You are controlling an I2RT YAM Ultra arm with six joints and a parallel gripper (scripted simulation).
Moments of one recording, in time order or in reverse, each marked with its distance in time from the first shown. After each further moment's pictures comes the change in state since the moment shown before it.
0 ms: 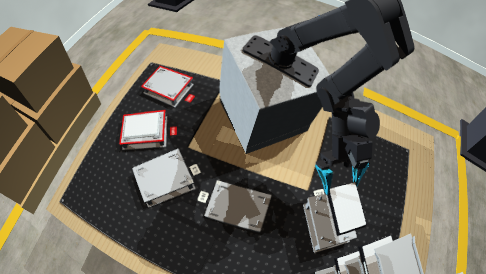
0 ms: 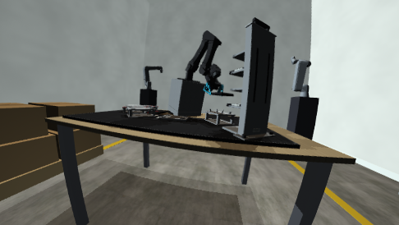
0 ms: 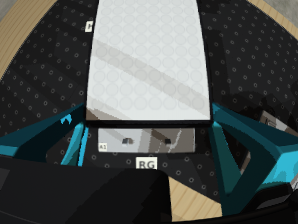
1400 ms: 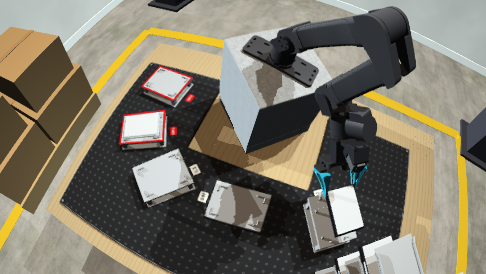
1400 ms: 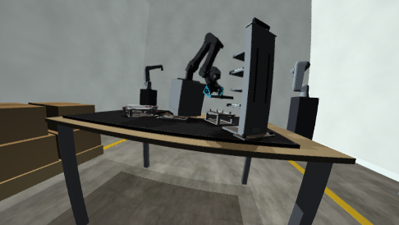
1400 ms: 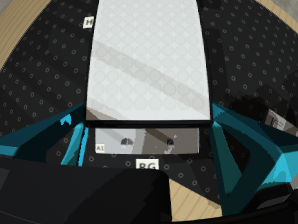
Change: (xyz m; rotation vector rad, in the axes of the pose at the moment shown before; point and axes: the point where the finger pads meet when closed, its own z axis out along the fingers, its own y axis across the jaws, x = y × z) arm 0.012 0.001 0.012 -0.001 -0.006 0.002
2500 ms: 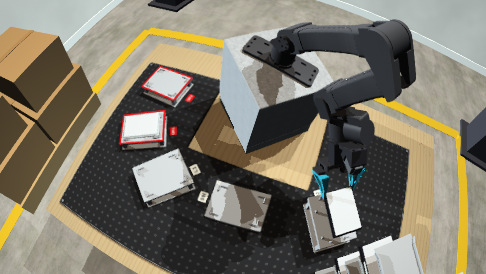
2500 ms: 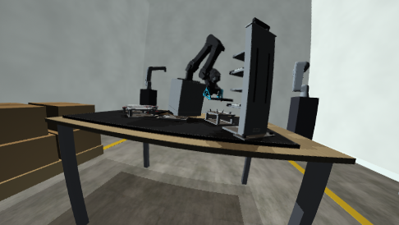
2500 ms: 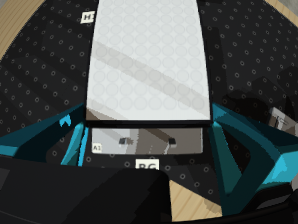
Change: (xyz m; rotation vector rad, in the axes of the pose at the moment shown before) arm 0.011 0.000 0.010 0.000 0.000 0.000
